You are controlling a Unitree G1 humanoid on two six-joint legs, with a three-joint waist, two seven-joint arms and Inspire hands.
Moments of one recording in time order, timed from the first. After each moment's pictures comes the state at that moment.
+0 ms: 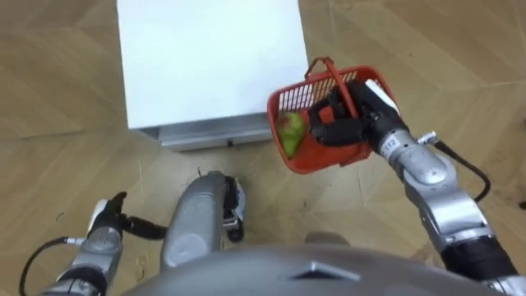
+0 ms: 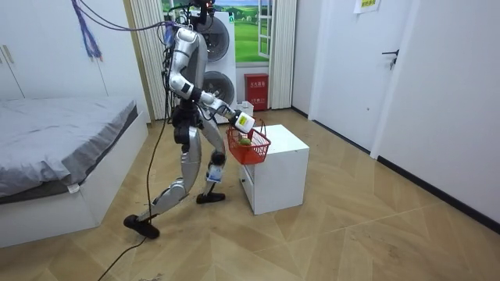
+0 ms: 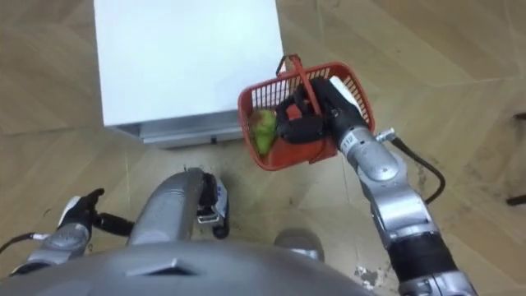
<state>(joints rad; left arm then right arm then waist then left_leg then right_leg) 0.08 0.33 -0.07 1.09 0.08 -0.01 0.13 0.18 -0.36 0.20 0.04 0.05 0.12 0.17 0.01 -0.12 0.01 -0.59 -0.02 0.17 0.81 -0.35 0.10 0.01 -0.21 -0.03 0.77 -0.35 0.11</state>
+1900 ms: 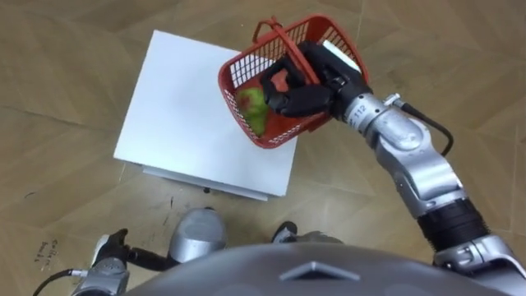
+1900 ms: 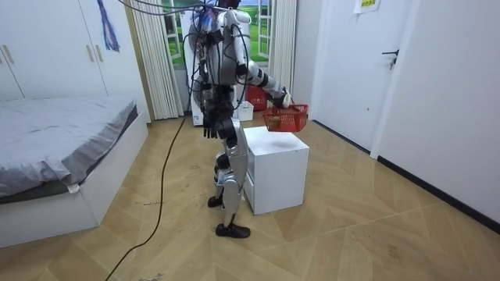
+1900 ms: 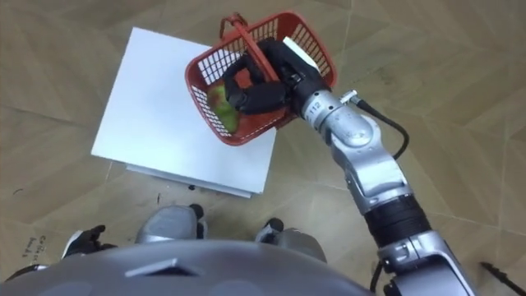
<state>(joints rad) 0.15 0.27 0.00 1.14 0.17 0.09 0.12 -0.07 -0.29 0.37 0.24 0.19 0.06 0.27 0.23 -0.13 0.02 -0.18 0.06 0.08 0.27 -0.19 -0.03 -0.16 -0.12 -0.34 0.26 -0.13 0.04</state>
